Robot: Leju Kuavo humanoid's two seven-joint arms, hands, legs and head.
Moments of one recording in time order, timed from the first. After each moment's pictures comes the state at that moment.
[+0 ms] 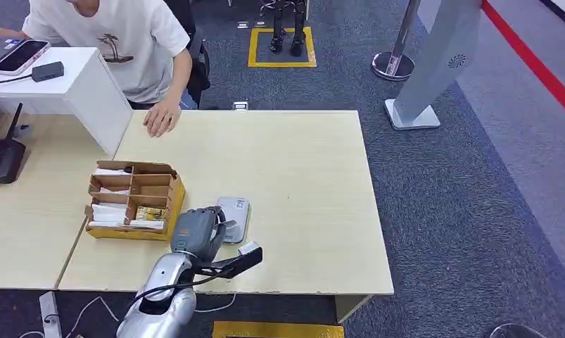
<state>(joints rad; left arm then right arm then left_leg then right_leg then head) -0.24 -0.17 -0.31 -1.20 -1.40 0.04 0.07 -0.08 0.11 -0.96 -0.33 1.57 0.42 0.14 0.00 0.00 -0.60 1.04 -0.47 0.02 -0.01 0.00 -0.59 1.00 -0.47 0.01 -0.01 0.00</state>
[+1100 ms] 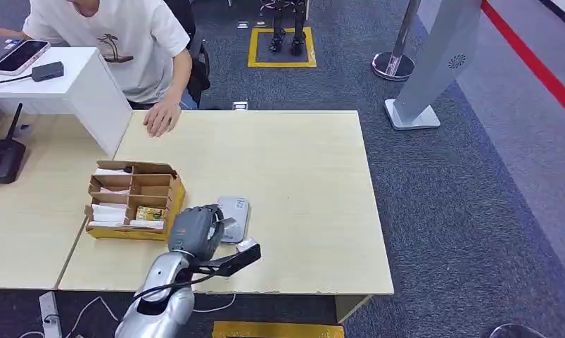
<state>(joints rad) -0.24 -0.17 -0.30 -1.27 -1.33 0.05 0.07 -0.08 0.11 -0.98 -0.33 1.57 0.42 0.14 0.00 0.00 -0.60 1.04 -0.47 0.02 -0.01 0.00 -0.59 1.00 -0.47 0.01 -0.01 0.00</state>
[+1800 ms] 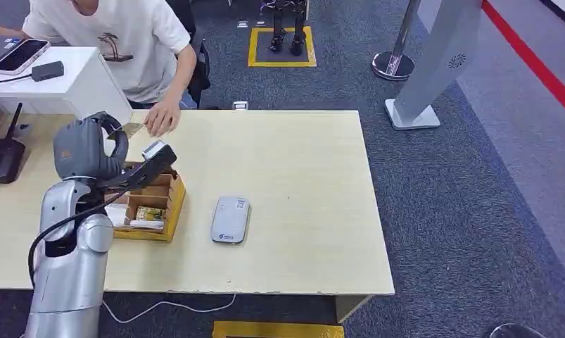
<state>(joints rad) -0.49 -0.04 -0.03 -1.50 -1.33 -0.04 0.09 -0.08 0.11 -0.98 -0.32 1.57 0.42 0.14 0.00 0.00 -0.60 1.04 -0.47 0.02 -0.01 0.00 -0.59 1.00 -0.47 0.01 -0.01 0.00</state>
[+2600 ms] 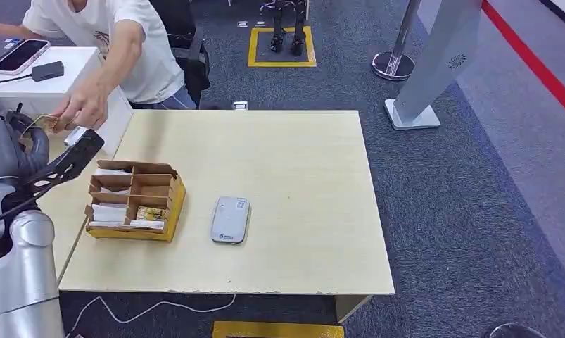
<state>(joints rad) -0.51 0.03 0.22 -1.53 -1.36 -0.05 0.09 -0.08 0.11 -0.98 -0.32 1.57 0.42 0.14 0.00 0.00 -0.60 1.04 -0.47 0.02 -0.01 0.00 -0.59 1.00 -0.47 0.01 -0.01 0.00</state>
